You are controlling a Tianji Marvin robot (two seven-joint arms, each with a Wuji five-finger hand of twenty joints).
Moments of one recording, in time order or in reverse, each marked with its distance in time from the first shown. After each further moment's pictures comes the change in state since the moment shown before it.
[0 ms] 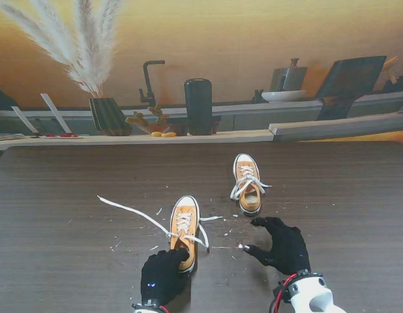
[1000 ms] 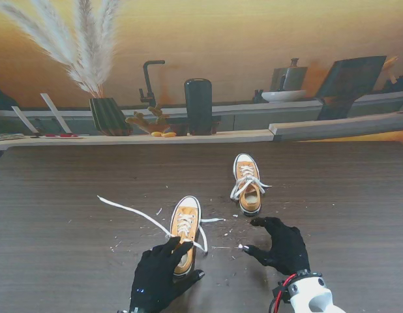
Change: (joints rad) left arm 0.176 0.041 -0.129 -0.191 0.044 -0.215 -0.030; right arm 0.001 0.001 -0.003 0.000 -0.001 -0.002 -0.002; left_hand -0.267 0.464 -0.545 0.068 -0.044 0.076 -0.751 -0.565 -0.273 0.119 -0.558 -0.903 -0.252 0.069 -0.479 -0.110 -0.281 0.033 -0.344 0.039; right_hand 0.000 0.000 0.000 0.000 0.000 0.000 0.000 0.000 0.000 0.000 0.000 0.000 0.000 0.000 0.000 0.000 0.000 0.000 0.000 -0.001
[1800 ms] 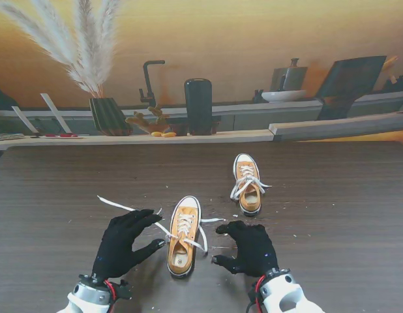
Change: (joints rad) left arm -0.088 -0.034 -0.339 0.196 -0.097 -0.594 0.078; right arm 0.121 0.036 -0.206 0.020 -0.136 0.030 0.030; left_hand 0.031 -0.052 0.101 0.013 0.085 -0.003 0.073 0.050 0.117 -0.040 0.040 0.014 0.067 0.036 -0.268 -0.176 -0.054 0.118 -0.373 -0.122; right_hand 0.009 -0.031 0.010 0.000 0.048 -0.002 0.003 0.000 0.052 0.001 0.006 0.001 0.042 0.000 0.028 0.048 0.034 0.008 0.026 0.000
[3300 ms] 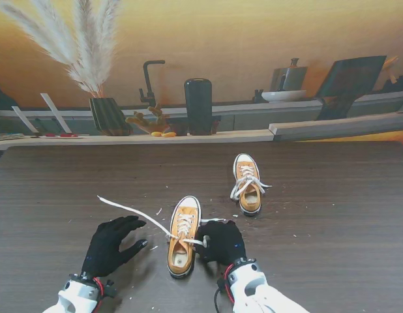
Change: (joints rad) left arm -0.080 0.014 -0.038 0.198 -0.035 -0.025 -0.013; right arm 0.286 -0.096 -0.268 0.294 0.184 0.009 -0.182; left_hand 0.000 -0.005 0.094 0.000 0.000 0.000 0.036 0.000 -0.001 -0.009 0.010 0.008 0.010 -0.004 -0.001 0.000 -0.007 0.000 -0.027 0.000; right_hand 0.231 -0.119 0.197 -0.111 0.414 -0.161 0.528 0.116 0.347 -0.014 0.114 0.021 0.198 -0.021 0.059 0.071 0.153 0.031 0.129 -0.017
